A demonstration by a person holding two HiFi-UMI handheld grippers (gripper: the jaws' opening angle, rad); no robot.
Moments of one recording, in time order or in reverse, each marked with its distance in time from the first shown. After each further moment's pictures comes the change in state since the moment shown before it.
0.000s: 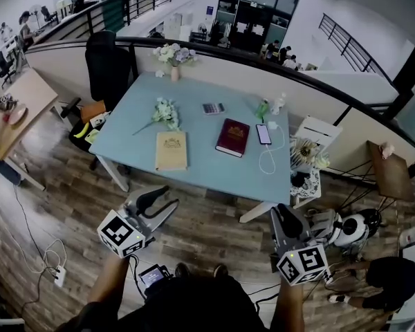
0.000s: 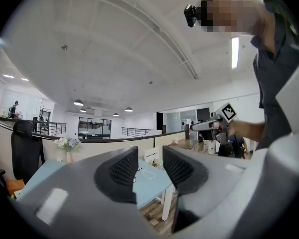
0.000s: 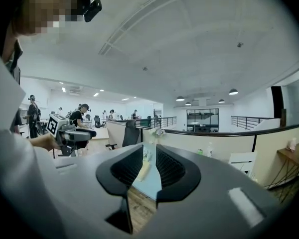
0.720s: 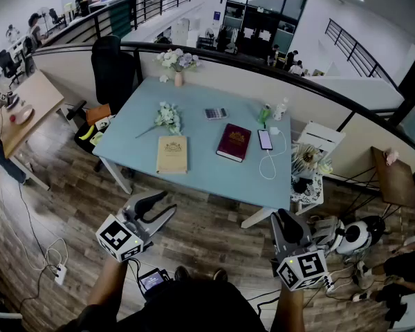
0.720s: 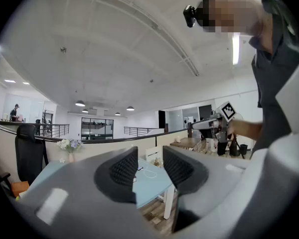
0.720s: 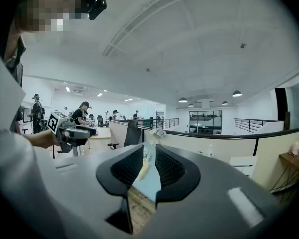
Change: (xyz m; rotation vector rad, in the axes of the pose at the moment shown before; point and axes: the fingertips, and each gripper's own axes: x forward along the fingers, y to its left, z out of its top) left arm 0.006 -0.018 0.007 0.018 0.023 0.029; right arm -0.014 -0.016 0.009 -0.030 0.001 0.024
